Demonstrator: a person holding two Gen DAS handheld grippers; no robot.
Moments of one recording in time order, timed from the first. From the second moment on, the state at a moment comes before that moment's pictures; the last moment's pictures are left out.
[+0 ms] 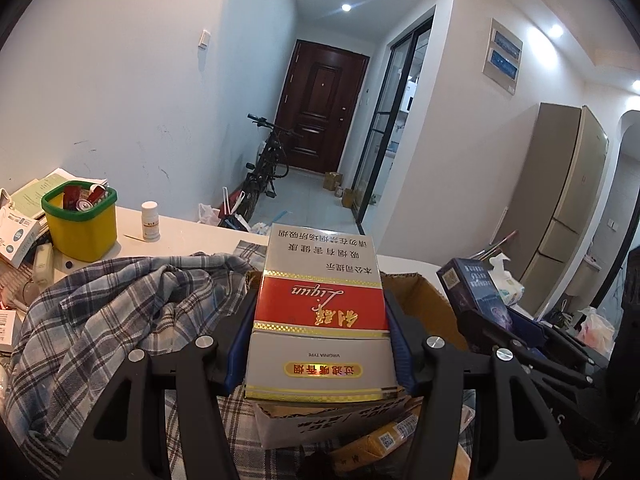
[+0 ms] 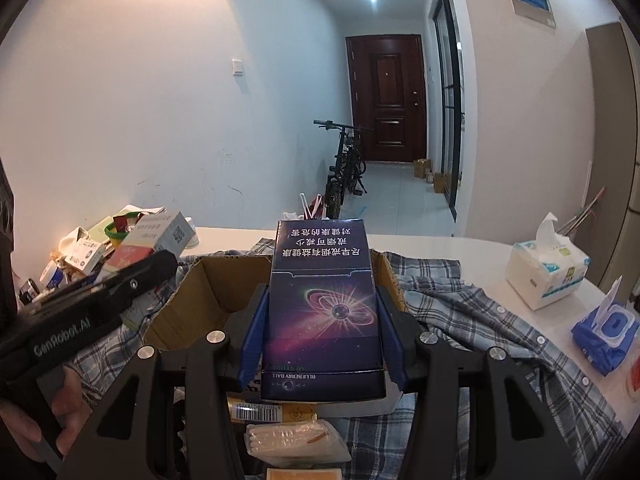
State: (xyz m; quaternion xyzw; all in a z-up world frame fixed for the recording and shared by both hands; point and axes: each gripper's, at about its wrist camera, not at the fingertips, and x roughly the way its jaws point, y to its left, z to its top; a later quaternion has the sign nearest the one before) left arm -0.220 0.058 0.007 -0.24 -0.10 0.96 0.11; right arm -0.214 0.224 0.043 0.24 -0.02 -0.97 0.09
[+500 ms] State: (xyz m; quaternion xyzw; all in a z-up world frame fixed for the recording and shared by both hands) left arm -0.237 0.055 -0.013 -0.28 -0.11 0.95 0.09; right arm -0.246 0.226 0.030 0.26 -0.06 -0.96 0.09
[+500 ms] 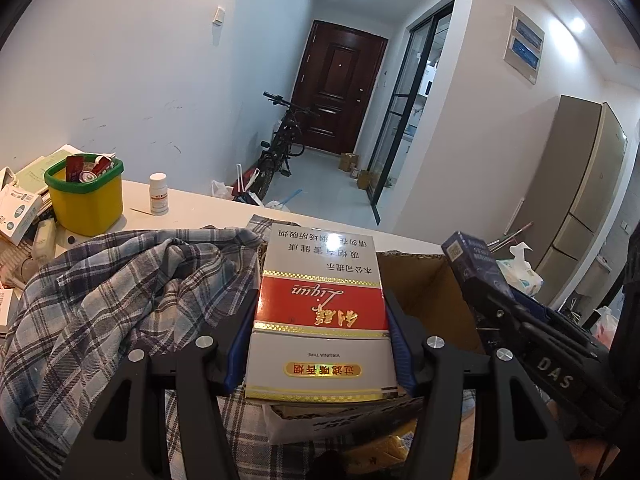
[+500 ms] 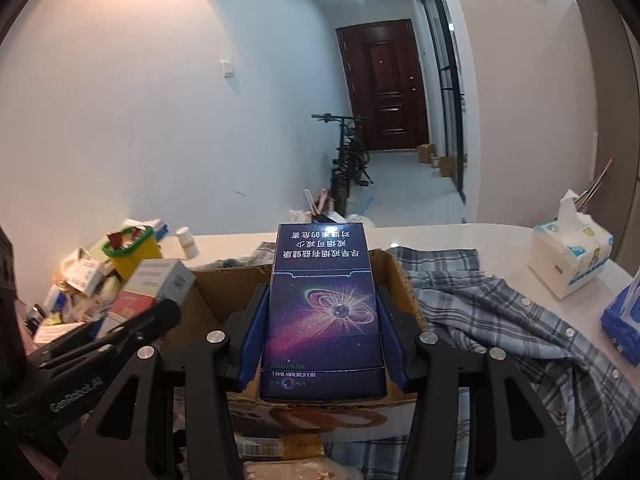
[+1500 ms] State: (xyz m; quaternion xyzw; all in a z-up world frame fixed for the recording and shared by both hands) left arm -0.246 0.053 -0.023 -0.31 -0.11 0.94 0.08; right arm -0.270 0.216 0.008 0.31 -0.02 -0.95 0.08
